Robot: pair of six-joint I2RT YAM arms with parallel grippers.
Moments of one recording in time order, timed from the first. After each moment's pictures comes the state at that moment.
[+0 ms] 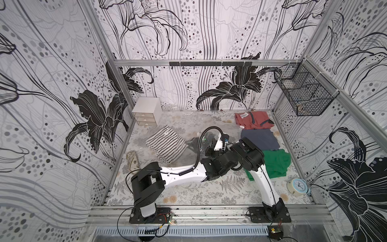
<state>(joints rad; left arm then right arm) -1.14 1.74 1.21 -0.02 -1.22 -0.21 0.68 2.39 1.36 0.71 -0.52 1.40</state>
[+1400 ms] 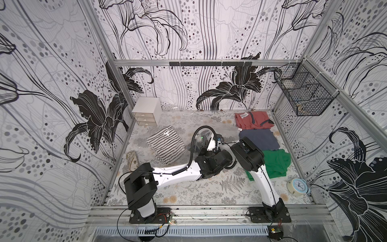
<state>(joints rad) -1.10 1.67 1.19 -0.28 -1.19 -0.36 0.69 2.36 1.42 0.46 -0.61 1.25</state>
